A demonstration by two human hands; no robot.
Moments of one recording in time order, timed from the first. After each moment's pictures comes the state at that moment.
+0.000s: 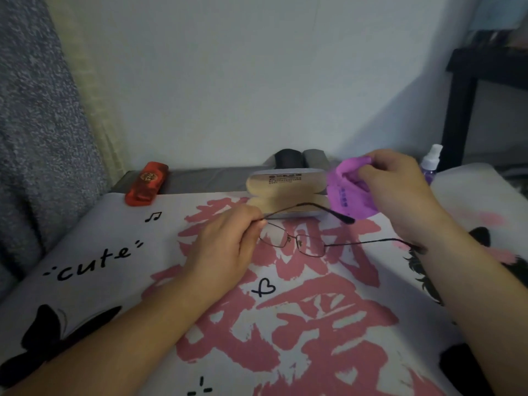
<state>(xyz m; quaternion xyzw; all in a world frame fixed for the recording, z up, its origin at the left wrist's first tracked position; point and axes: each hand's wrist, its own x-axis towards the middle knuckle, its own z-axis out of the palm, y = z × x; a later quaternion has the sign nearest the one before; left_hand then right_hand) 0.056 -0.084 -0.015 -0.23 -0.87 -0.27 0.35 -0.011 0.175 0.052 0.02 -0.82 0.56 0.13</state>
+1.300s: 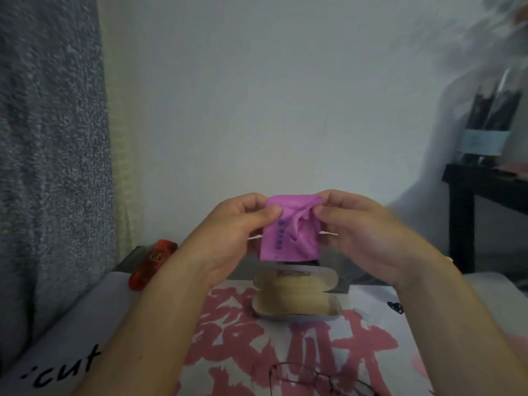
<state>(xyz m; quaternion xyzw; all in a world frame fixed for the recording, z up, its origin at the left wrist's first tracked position) 0.001 -0.079 0.142 -0.10 -0.72 -0.69 0.05 -0.035 0.129 0.146 0.26 -0.67 0.69 -0.08</state>
